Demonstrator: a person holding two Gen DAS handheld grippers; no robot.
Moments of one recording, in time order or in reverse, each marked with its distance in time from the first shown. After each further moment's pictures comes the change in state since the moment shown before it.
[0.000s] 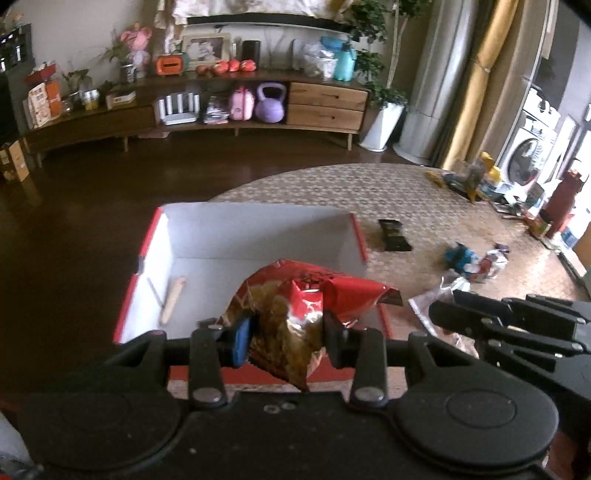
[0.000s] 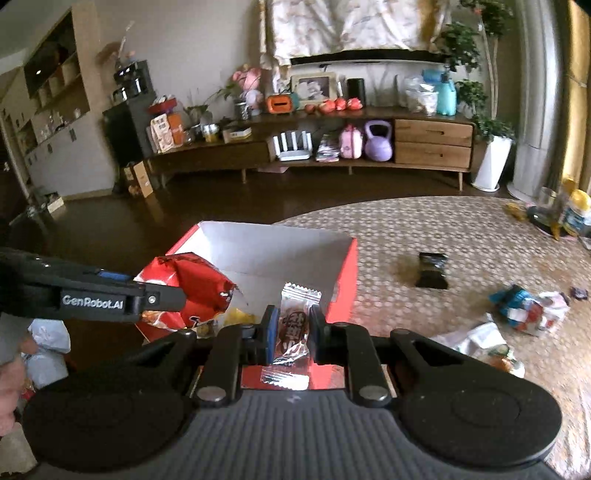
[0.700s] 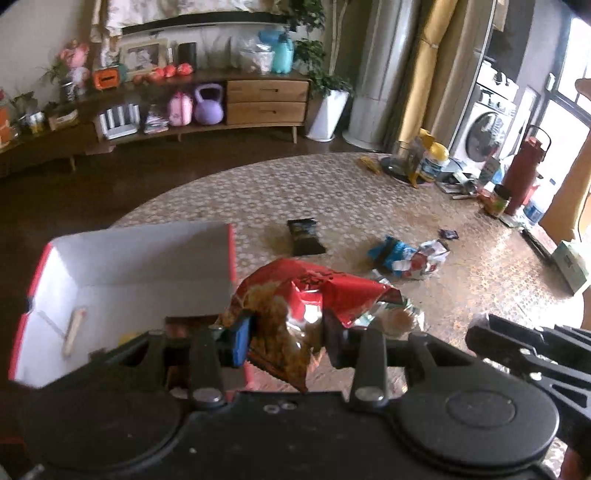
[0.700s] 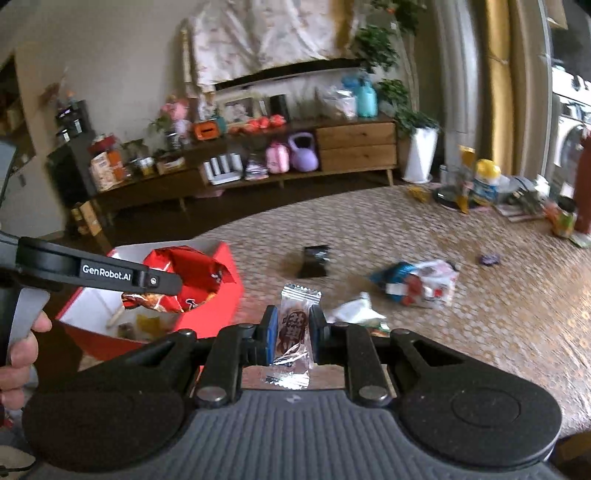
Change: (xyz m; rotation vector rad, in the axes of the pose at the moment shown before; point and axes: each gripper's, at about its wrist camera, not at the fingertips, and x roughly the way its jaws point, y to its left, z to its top) left arm 0.029 -0.126 0.016 0.102 0.014 -0.098; right arm -0.077 -0.121 -0.039 0.136 -0.077 -0.132
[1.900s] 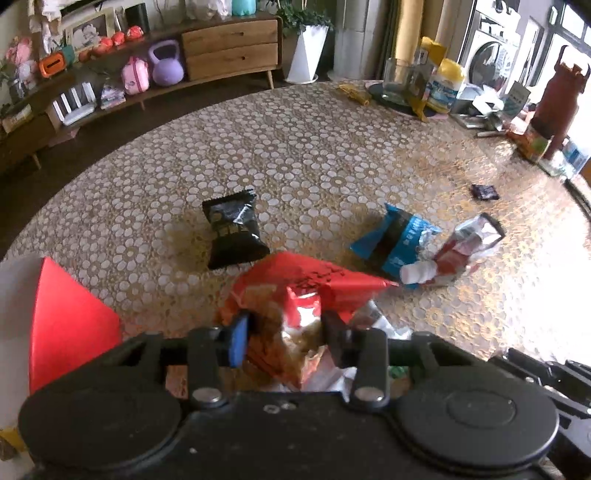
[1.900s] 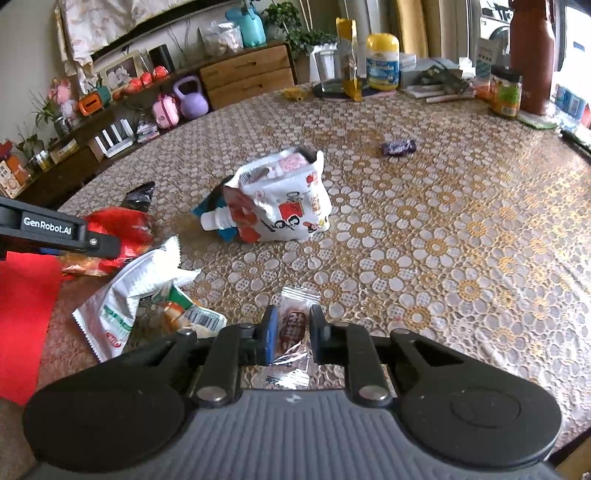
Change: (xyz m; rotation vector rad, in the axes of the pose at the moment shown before) left arm 0.211 -0.094 0.042 0.113 0.179 0.017; right arm 0.138 -0.180 -0.053 0.241 0.178 -0.233
